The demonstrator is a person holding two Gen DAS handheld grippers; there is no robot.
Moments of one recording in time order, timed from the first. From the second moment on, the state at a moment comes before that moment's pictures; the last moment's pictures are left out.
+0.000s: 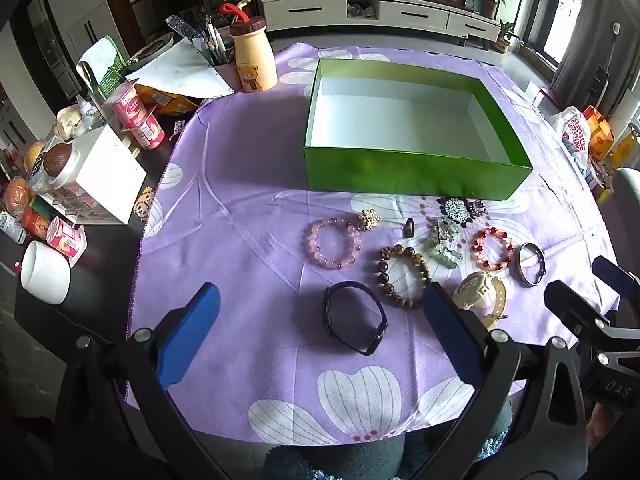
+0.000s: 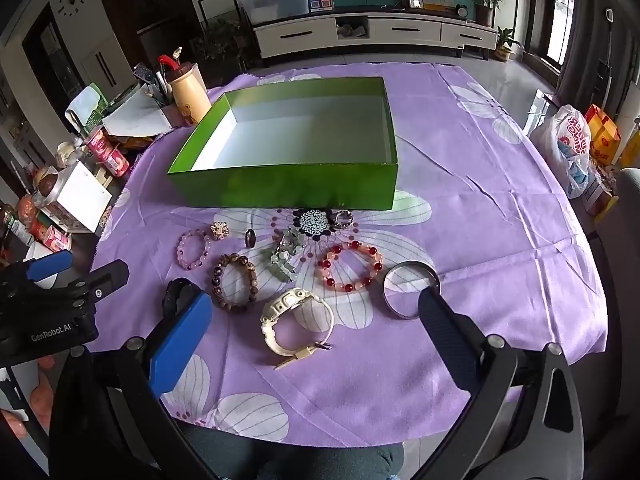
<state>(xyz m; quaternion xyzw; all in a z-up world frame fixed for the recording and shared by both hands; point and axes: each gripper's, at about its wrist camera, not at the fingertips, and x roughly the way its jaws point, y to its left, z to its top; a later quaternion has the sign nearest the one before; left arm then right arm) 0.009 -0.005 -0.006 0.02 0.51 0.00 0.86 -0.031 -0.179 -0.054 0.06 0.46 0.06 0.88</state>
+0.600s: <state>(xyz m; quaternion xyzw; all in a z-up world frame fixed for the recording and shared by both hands) 0.006 -0.010 -0.007 0.02 0.51 -0.01 0.86 -0.033 -0.182 -0.051 0.07 0.46 0.06 0.88</state>
